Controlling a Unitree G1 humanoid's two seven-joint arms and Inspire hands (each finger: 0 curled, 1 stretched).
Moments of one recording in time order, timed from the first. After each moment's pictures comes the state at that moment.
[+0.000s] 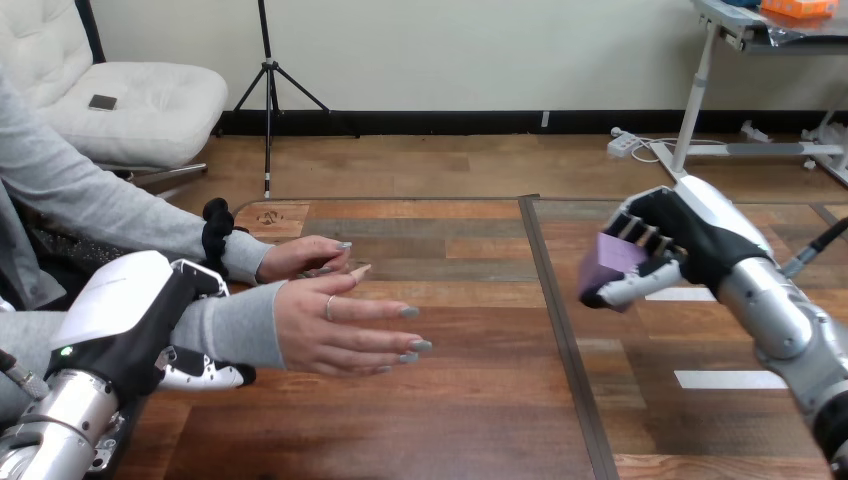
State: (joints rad) left arm 0.01 0.65 -0.03 0.15 0.53 -0.23 -0.02; right arm -0.73 -0.51 0.24 1.18 -0.39 -0.44 0.00
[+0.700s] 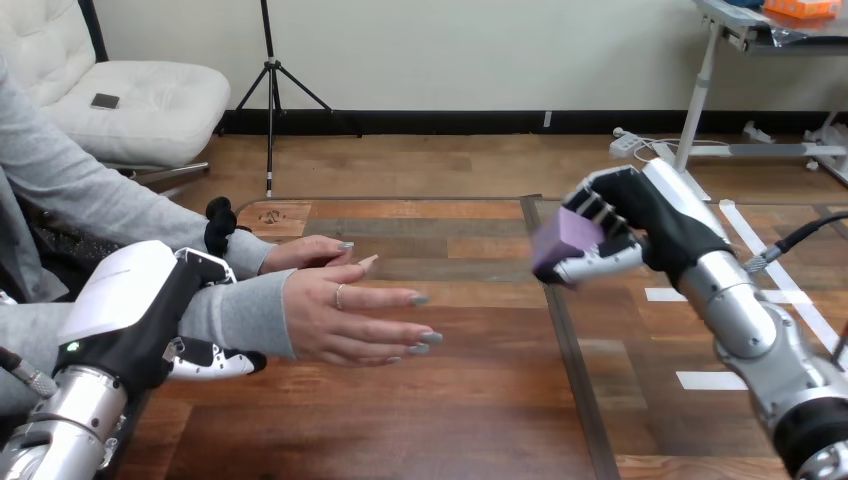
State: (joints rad) left arm 0.01 0.61 -0.02 0.13 0.53 -0.23 0.02; right arm -0.68 -0.43 0.18 1.04 -0.28 -0.44 0.01
